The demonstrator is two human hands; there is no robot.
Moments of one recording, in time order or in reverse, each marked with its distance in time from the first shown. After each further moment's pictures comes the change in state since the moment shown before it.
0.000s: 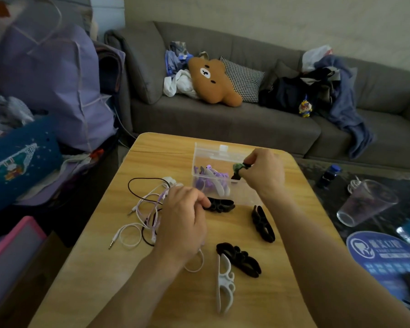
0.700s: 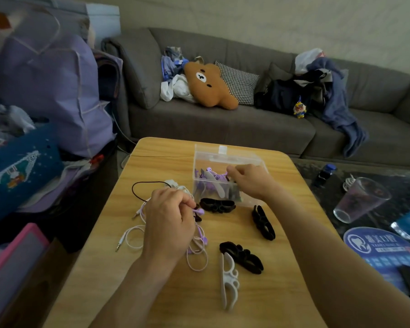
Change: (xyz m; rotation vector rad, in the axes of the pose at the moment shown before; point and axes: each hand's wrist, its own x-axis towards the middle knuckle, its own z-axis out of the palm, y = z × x) left_hand -0.002 -0.010 -0.023 0.005 0.109 -0.054; right_hand -0.002 0.003 0.009 0.007 -0.451 -0.080
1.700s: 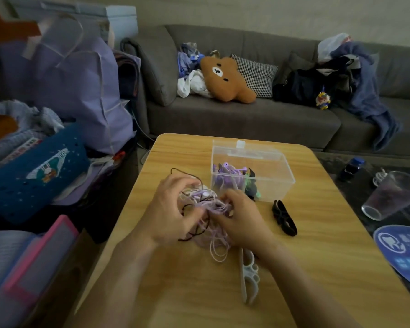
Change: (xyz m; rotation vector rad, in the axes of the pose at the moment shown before) left_hand 0.019 -0.031 -0.041 -0.089 -0.341 0.028; right_hand -0.078 -0.030 0.084 0.268 0.119 -0.296
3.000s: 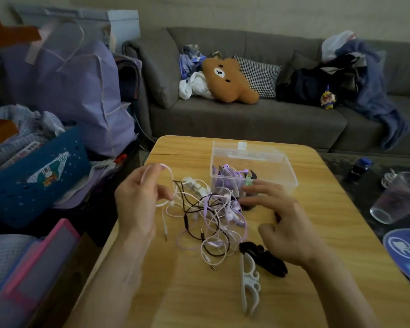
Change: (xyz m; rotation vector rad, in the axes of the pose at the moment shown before) left_hand 0.016 0.026 -0.011 -0.722 0.606 -0.399; right_hand -0.030 0.014 -0.070 0.056 0.046 -0.253
